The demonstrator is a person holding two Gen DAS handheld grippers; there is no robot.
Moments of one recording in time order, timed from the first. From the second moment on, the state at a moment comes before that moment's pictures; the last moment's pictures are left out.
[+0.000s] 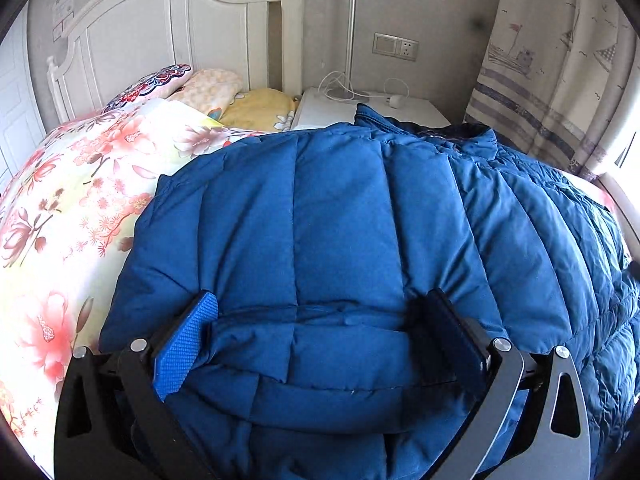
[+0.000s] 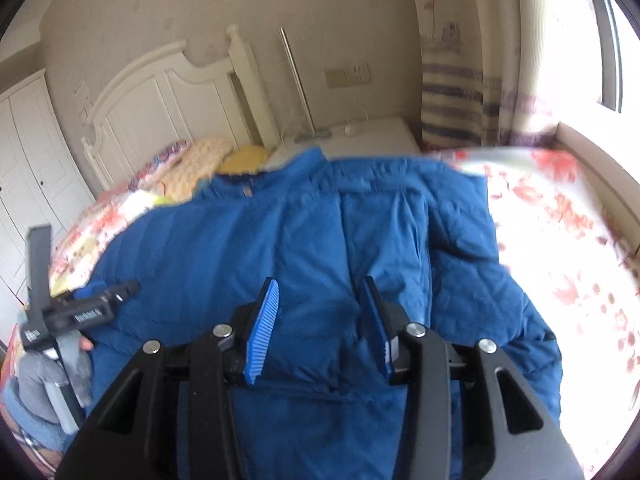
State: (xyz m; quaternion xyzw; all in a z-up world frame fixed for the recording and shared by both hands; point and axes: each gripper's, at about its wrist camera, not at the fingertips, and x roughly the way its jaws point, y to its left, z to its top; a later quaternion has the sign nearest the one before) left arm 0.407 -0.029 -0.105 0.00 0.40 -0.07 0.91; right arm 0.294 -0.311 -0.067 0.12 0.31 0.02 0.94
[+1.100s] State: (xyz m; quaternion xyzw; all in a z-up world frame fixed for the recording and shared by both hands) left arm 0.403 -0.029 -0.104 0.01 0.40 -0.06 0.92; right arm 0.365 -0.227 -0.096 -0.08 0.37 -0.05 0.93
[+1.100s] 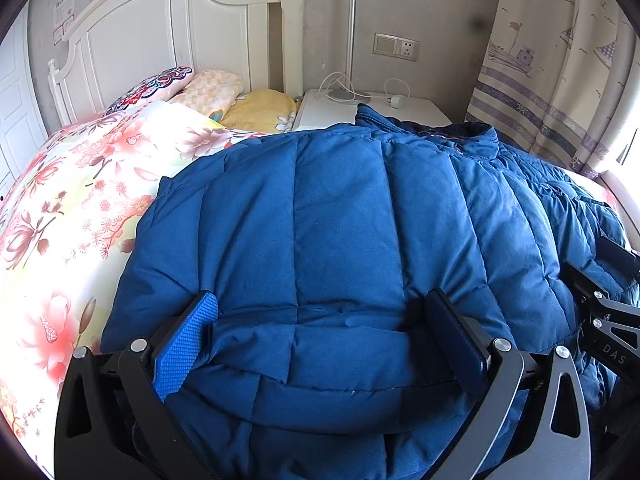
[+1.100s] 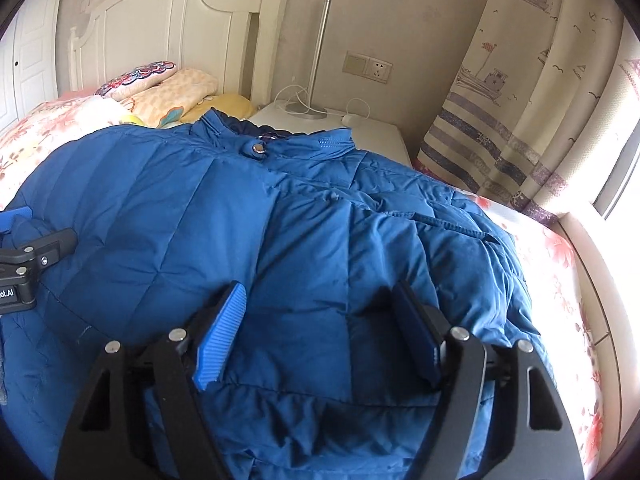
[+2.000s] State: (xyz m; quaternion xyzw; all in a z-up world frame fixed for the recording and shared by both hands) left arm 0.403 0.002 -0.099 -0.04 0.37 -0.01 0.93; right arm 0.371 -0.237 -0.098 -0.05 0.38 -0.03 0.92
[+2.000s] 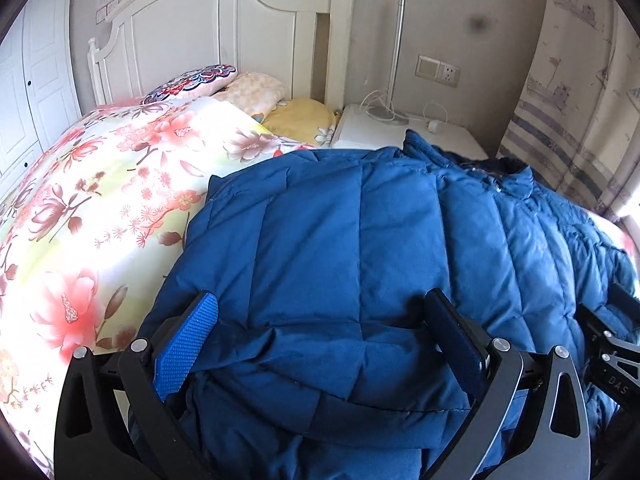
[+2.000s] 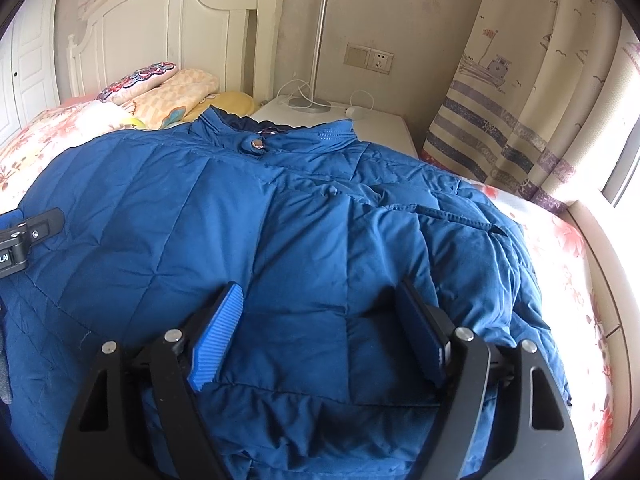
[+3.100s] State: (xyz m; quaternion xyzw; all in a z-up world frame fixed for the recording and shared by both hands) left arm 0.191 0.016 -0.121 0.08 0.44 -0.07 0.89; right arm 0.101 -0.229 -0.092 -0.04 0.43 0.08 0.90
